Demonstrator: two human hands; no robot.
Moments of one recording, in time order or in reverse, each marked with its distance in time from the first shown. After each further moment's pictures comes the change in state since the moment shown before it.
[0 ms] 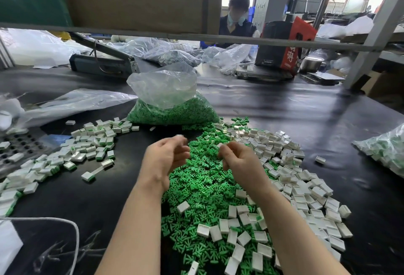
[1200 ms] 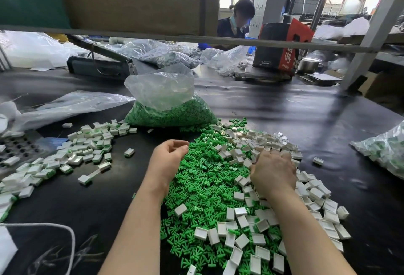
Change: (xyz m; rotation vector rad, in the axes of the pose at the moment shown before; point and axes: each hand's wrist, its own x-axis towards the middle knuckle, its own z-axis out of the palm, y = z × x) left_hand 0.000 -0.009 0.005 0.302 -0.045 0.119; right_hand 0.002 0.030 -0.041 -1.146 0.197 0.279
